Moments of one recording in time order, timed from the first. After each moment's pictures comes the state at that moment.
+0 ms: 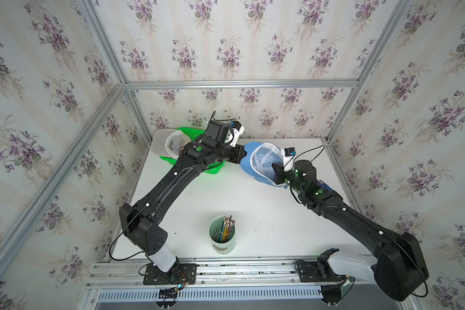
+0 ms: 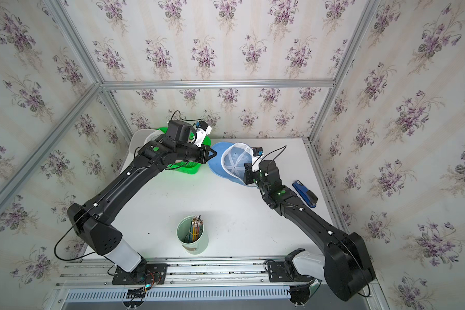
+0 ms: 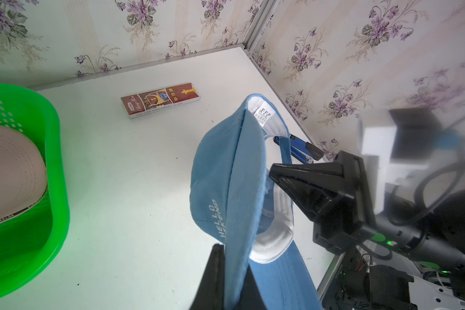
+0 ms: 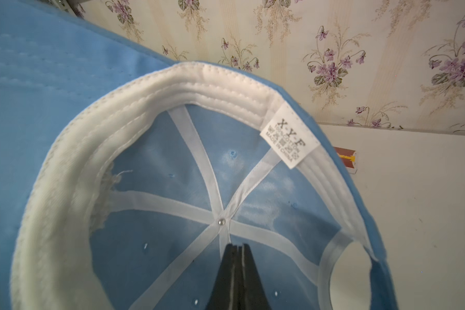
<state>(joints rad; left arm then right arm) -0.55 1.66 1.76 -0.75 0.32 -0.27 0.50 1.27 0.83 0.10 0.02 0.22</state>
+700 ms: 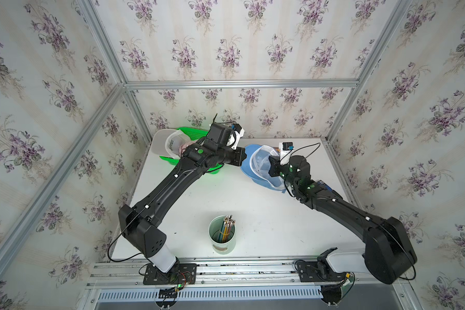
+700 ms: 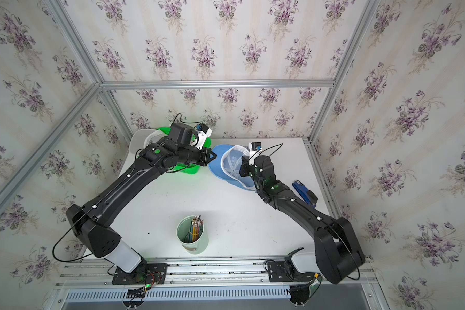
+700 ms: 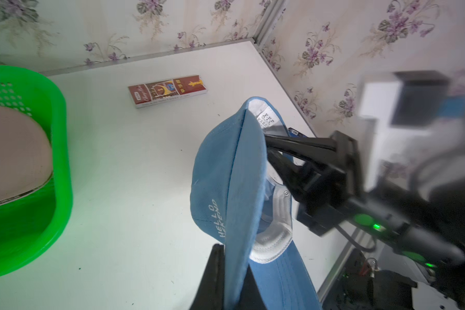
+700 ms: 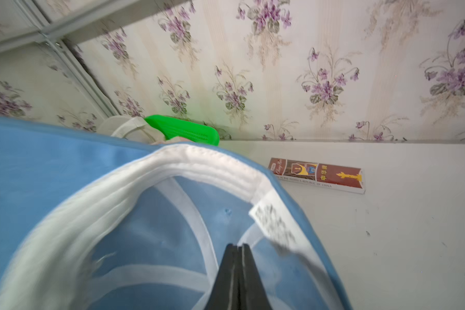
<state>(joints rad) -0.57 1.64 1.74 -0.76 0.22 -0.29 0.51 1.30 0.83 0.23 0.04 0.28</state>
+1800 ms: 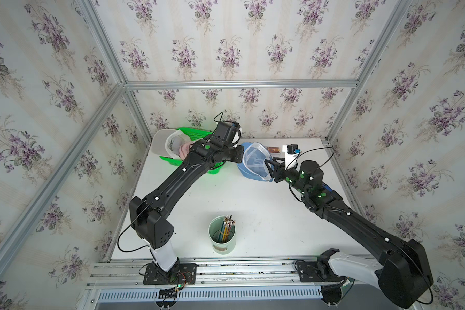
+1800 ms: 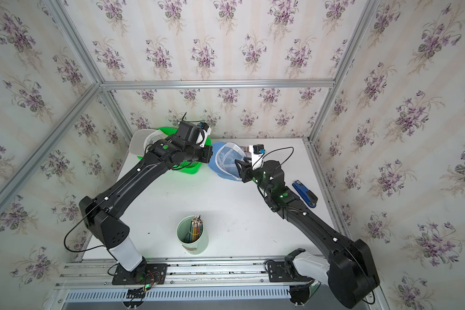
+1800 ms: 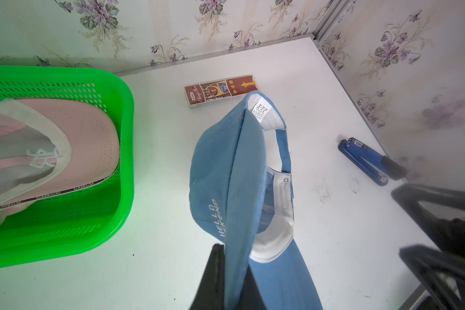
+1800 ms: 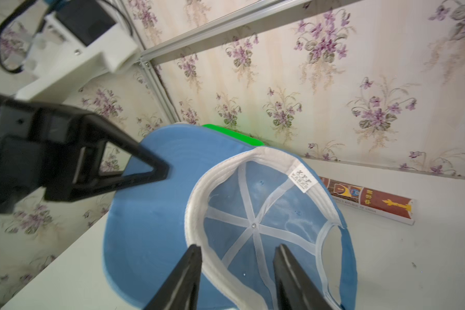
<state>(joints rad) -0.58 1.76 1.85 -0.84 0.02 -0.30 0.51 1.15 0.77 0.22 -0.20 0.24</state>
